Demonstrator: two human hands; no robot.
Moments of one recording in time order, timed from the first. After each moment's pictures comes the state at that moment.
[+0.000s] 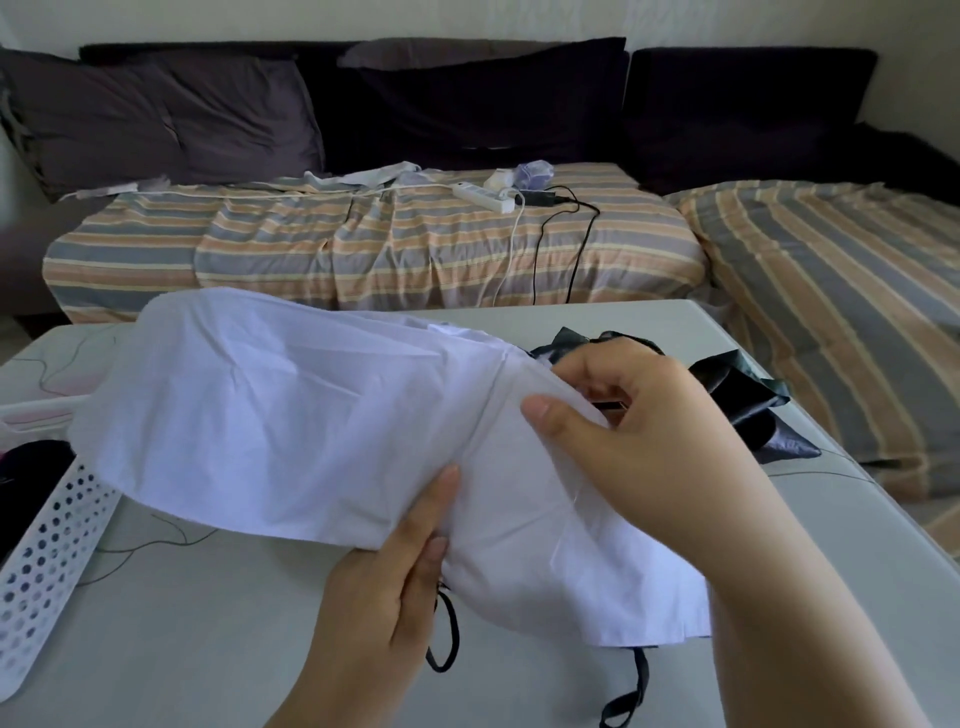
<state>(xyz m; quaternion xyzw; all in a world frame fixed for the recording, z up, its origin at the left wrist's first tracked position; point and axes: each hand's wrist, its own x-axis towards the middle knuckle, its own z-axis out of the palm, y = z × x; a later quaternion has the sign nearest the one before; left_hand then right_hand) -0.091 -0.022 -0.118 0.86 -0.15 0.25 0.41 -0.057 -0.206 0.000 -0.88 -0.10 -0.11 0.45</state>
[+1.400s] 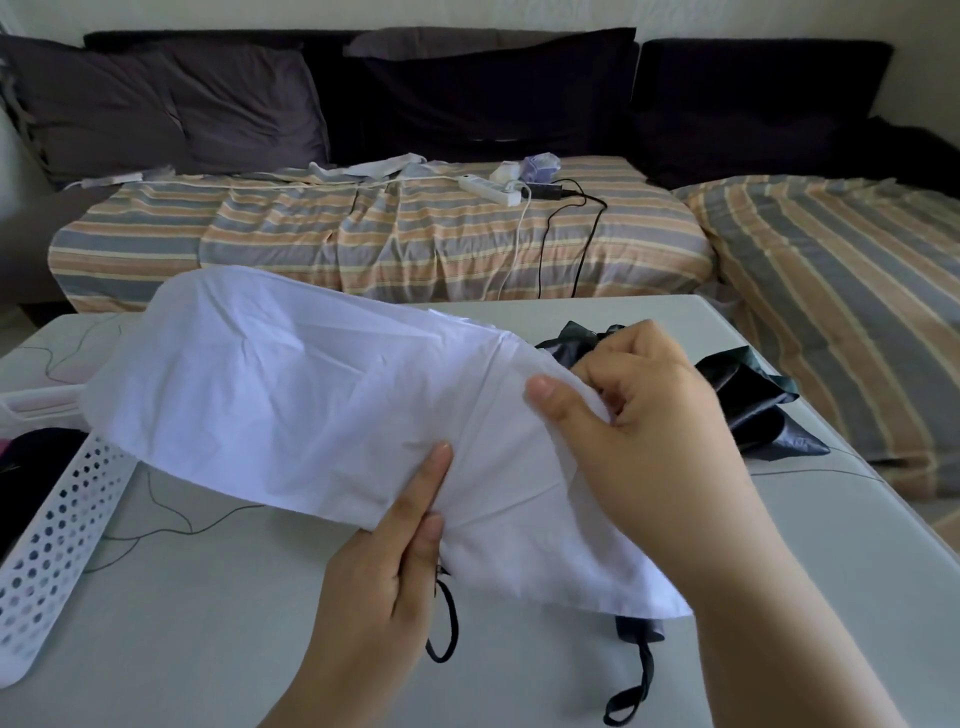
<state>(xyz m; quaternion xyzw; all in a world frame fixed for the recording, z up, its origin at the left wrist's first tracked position) -0.093 -0.023 -0.117 0.86 -0.10 0.23 0.43 -0.058 -0.194 -0.010 -0.88 -0.09 -0.19 0.42</state>
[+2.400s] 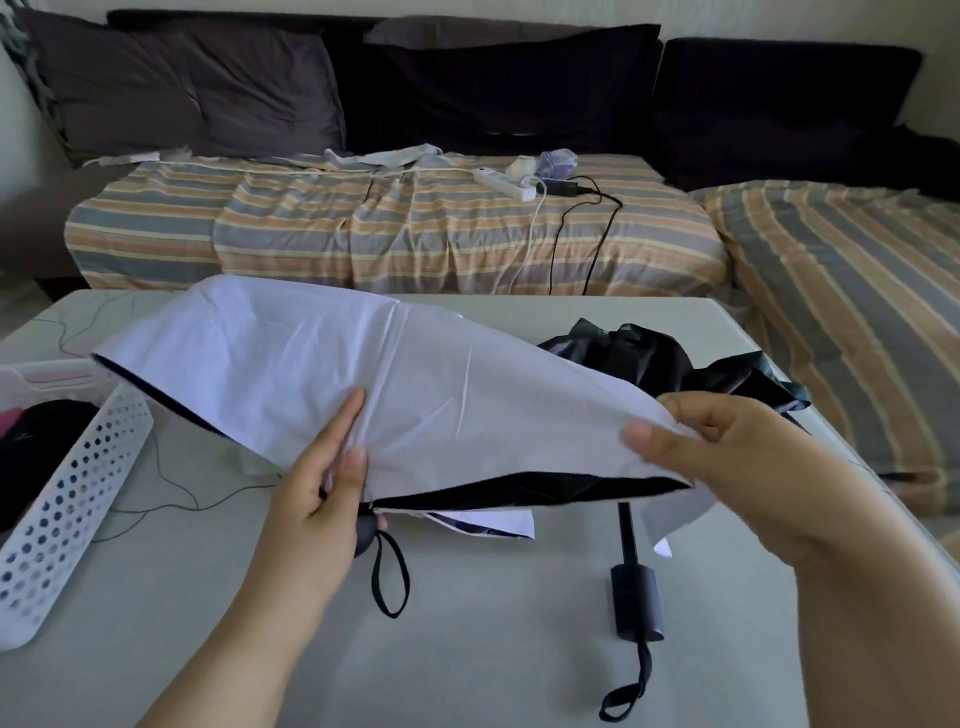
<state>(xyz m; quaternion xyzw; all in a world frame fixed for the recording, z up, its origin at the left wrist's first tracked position) -0.073 0.009 -0.103 0.73 0.06 0.13 0.67 -0.040 -0.262 -0.027 -0.83 -0.01 0.09 0.56</state>
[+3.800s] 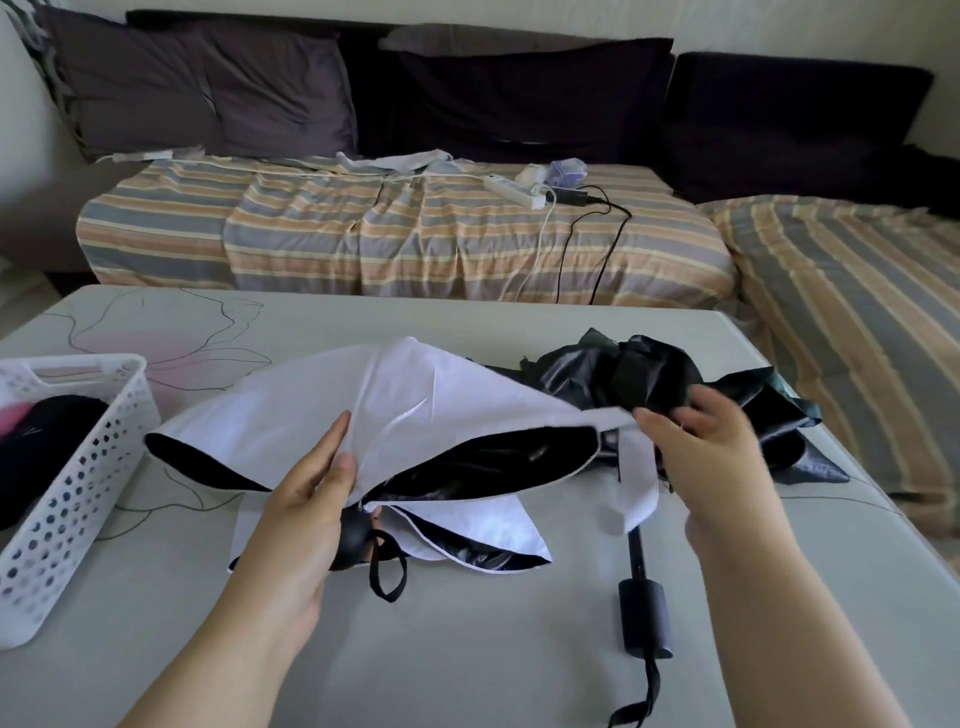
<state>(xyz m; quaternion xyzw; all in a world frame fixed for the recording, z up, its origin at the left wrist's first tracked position) -0.064 0.019 -0.107 0.62 0.19 0.08 0.76 -0.010 -0.233 -0.069 -0.75 0.20 -0.09 0.63</state>
